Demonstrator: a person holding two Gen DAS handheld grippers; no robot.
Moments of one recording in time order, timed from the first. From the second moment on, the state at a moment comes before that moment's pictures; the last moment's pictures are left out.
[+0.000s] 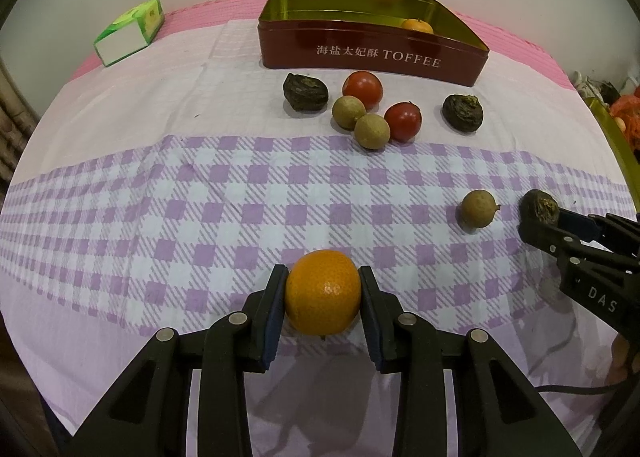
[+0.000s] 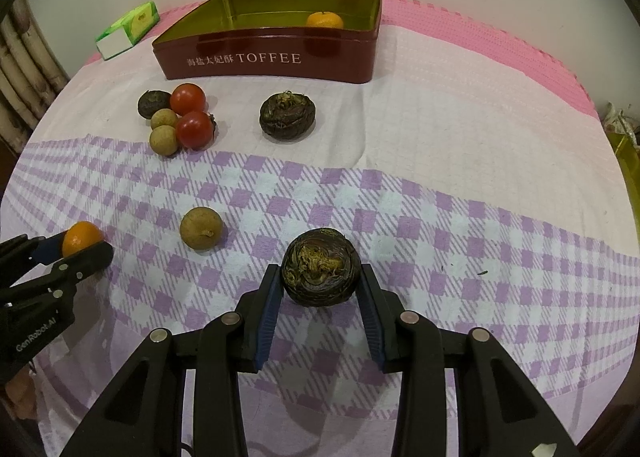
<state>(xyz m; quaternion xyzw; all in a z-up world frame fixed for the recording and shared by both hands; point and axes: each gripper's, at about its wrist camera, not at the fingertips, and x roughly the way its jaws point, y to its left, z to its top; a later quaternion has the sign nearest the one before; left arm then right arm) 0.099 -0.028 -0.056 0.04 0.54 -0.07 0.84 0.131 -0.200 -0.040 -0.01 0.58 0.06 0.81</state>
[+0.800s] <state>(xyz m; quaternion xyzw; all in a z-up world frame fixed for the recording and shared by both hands) 0.143 -0.029 -0.039 0.03 0.52 -0.09 0.85 0.156 -0.217 -0.017 0.00 0.58 0.05 0.82</state>
